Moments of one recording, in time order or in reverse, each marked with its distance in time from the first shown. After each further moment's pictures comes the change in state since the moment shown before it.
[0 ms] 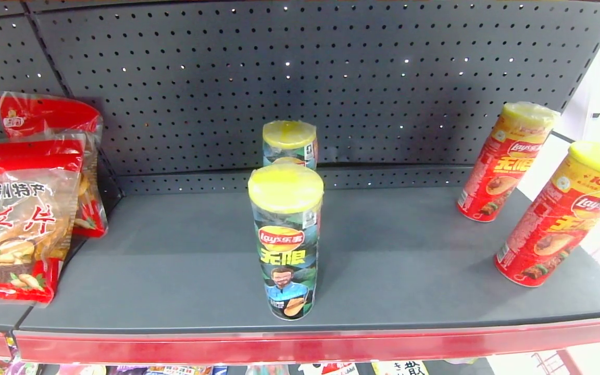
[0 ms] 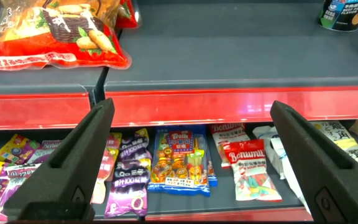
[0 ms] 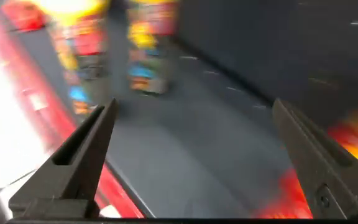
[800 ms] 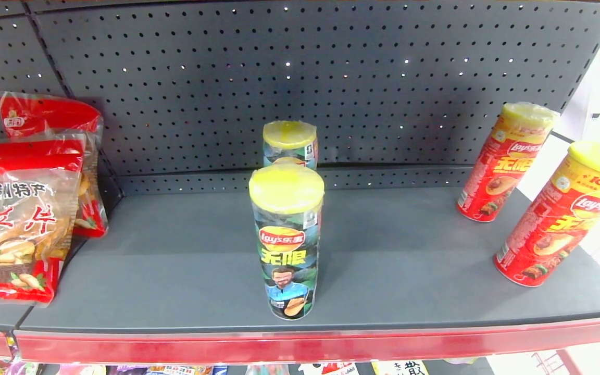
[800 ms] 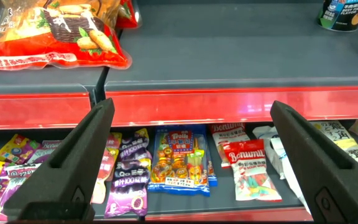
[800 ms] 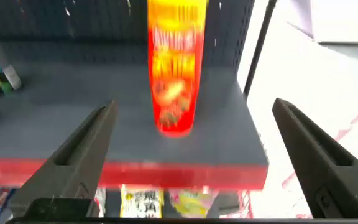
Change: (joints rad) left arm 0.000 0.000 0.000 0.000 0.000 0.000; right arm -0.166 -0.627 0.564 -0.035 -0.471 0.215
